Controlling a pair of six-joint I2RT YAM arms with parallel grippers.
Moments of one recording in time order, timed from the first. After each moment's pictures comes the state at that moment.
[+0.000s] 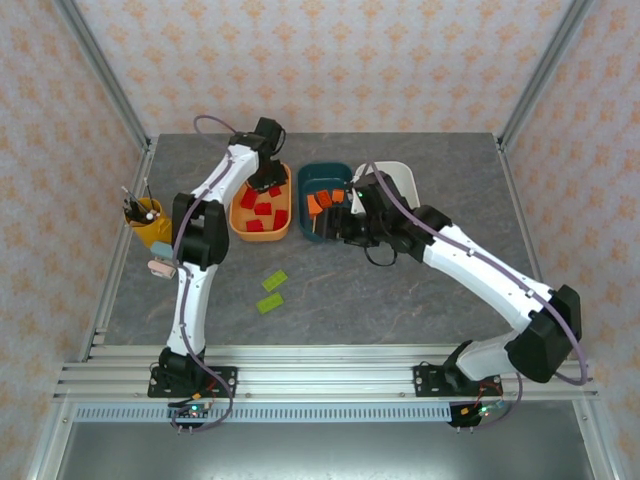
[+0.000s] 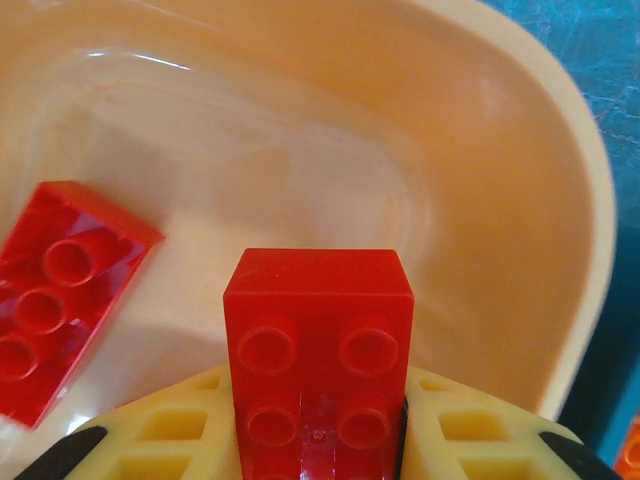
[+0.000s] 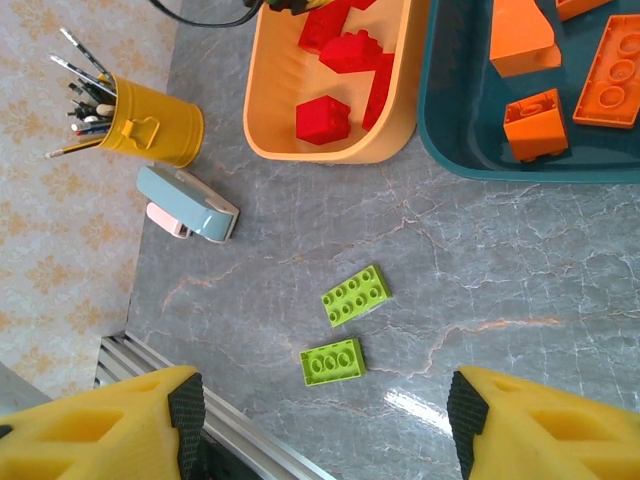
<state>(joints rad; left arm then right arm) -0.21 2.40 2.21 -1.05 -0.01 -0.66 0.72 1.38 1.26 -0.62 -0.23 0.76</state>
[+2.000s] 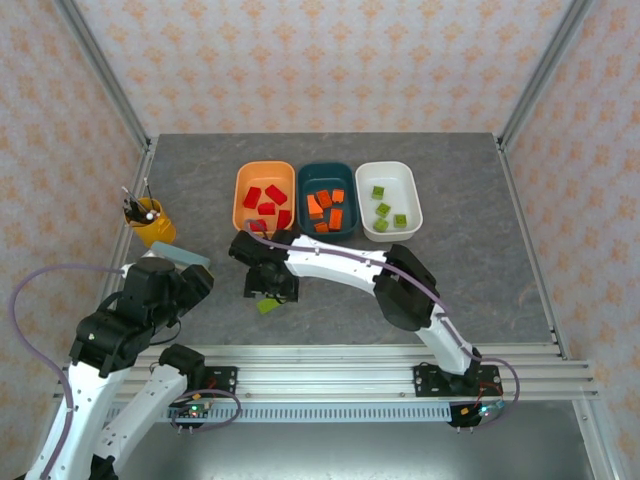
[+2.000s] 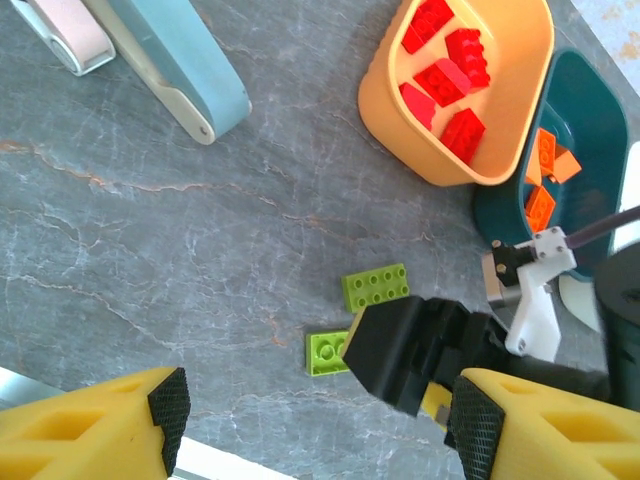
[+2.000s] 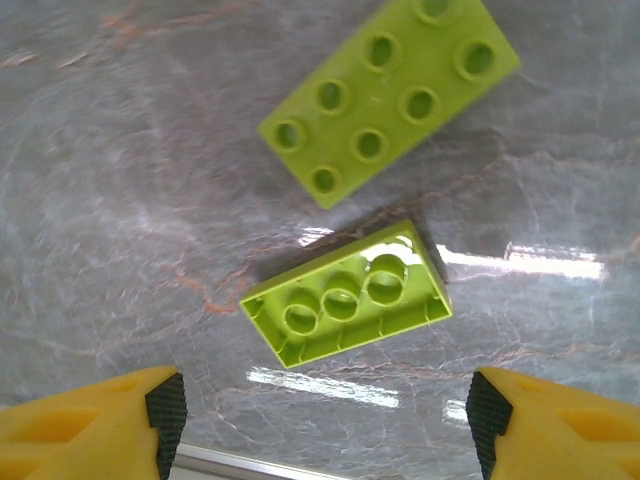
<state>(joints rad) -0.29 0.52 0.93 -1.27 -0.13 -0.96 1.12 2.19 1.87 -1.03 -0.10 1.18</state>
